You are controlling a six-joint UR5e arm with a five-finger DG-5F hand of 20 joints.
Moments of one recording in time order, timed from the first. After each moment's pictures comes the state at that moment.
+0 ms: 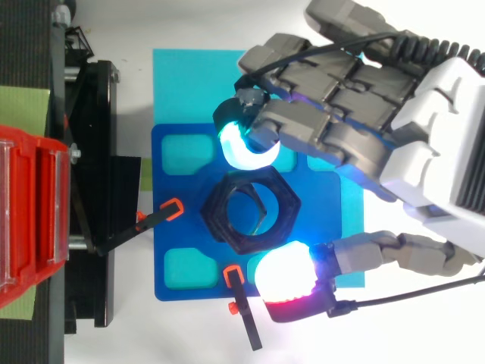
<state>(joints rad) 0.33 -2.04 -1.41 -2.67 -0.95 -1.44</state>
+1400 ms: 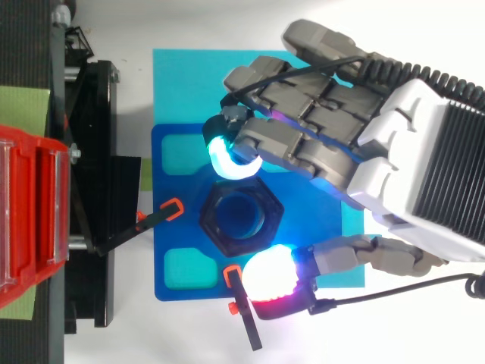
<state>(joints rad) 0.33 -2.08 -1.41 -2.64 -0.96 -1.44</state>
